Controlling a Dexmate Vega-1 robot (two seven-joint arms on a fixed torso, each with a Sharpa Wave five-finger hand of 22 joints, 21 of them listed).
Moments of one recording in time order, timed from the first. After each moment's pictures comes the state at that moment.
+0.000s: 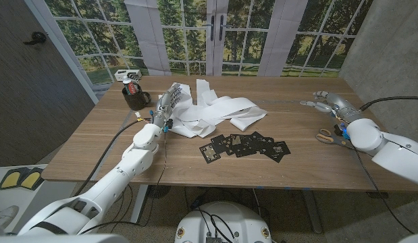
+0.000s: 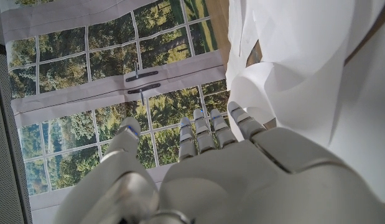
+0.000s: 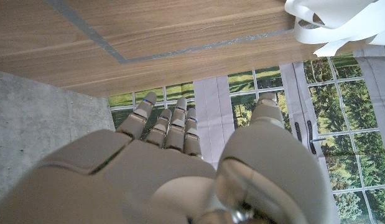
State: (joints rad) left arm 0.80 0.43 0.41 -1.21 -0.57 -0.37 0.03; left_hand 0.23 0.01 0.54 -0.15 0.17 0.22 -0.08 0.19 0.18 0.24 -0.07 0.23 0.20 0.16 -0.04 0.19 0.17 0.18 0.01 0.20 0.17; right arm -1.30 -1.12 -0.09 -1.98 0.11 -0.37 -0.32; right_hand 0.61 0.07 0.00 -0.14 0.19 0.25 0.03 0.22 0.18 0.36 0.01 0.25 0.21 0.11 -0.04 0.22 0.19 0.22 0.07 0.20 0.17
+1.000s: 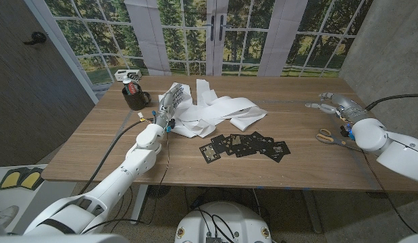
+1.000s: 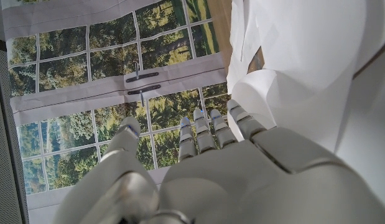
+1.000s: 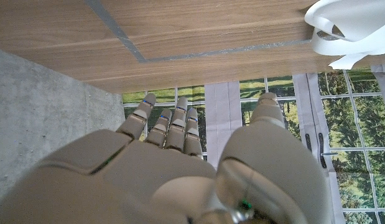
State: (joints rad) left arm 0.78 0.41 0.41 -1.17 -0.58 -0.39 0.02; left_hand 0.24 0.01 0.54 -0.15 0.17 0.22 -0.07 0.19 0.18 0.25 -0.07 0.23 0.20 0.17 -0.04 0.19 0.17 0.21 -0.01 0.20 0.17; right arm -1.34 -1.14 -0.05 -2.01 0.08 -0.44 -0.30; right_hand 0.61 0.06 0.00 -0.14 0.19 0.25 0.03 0.22 0.19 0.37 0.01 0.24 0.21 0.11 -0.04 0.22 0.19 0.22 0.09 0.19 0.17
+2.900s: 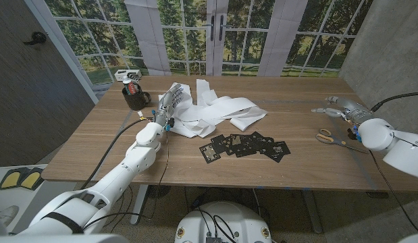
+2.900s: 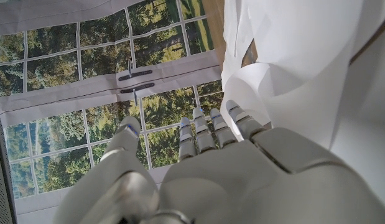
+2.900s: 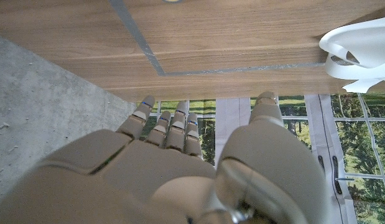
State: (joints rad) left arm 0.74 0.39 0.42 -1.10 -0.58 -0.38 0.00; left_hand 0.25 0.01 0.53 -0.15 0.17 0.23 -0.07 0.19 0.18 0.27 -0.07 0.23 0.20 0.18 -0.04 0.18 0.17 0.21 -0.01 0.20 0.17; right arm -1.40 -1.19 0.00 -2.04 0.09 -0.55 -0.25; right_hand 0.62 0.06 0.01 -0.13 0.19 0.20 0.00 0.19 0.19 0.32 -0.01 0.21 0.23 0.08 -0.04 0.21 0.19 0.19 0.09 0.18 0.17
